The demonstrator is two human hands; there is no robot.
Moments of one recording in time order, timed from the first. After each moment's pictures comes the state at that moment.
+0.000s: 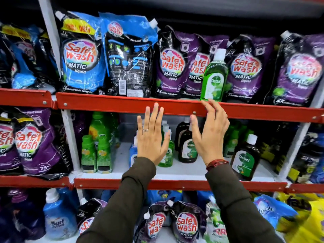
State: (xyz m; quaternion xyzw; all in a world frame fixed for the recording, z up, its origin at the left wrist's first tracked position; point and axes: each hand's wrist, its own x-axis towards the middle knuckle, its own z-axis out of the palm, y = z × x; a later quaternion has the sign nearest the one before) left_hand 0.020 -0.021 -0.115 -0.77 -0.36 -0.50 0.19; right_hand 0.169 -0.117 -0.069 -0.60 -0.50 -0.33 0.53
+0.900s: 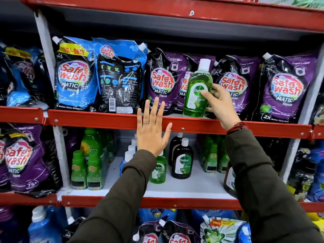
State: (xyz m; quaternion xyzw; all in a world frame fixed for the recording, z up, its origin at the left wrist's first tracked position) left_hand 0.062 -0.006 -0.050 -0.74 -0.38 -0.49 0.26; right_hand 0.244 -0.114 0.066 -0.54 -0.54 0.07 0.64
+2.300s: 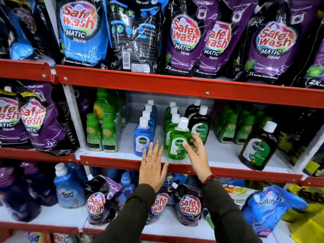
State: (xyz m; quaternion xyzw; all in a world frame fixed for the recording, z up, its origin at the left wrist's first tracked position) left_hand 0.014 -0.014 -0.307 -0.83 -0.45 -0.31 0.10; right_hand 0.173 -0.081 -0.215 -0.56 -0.49 0.24 0.62
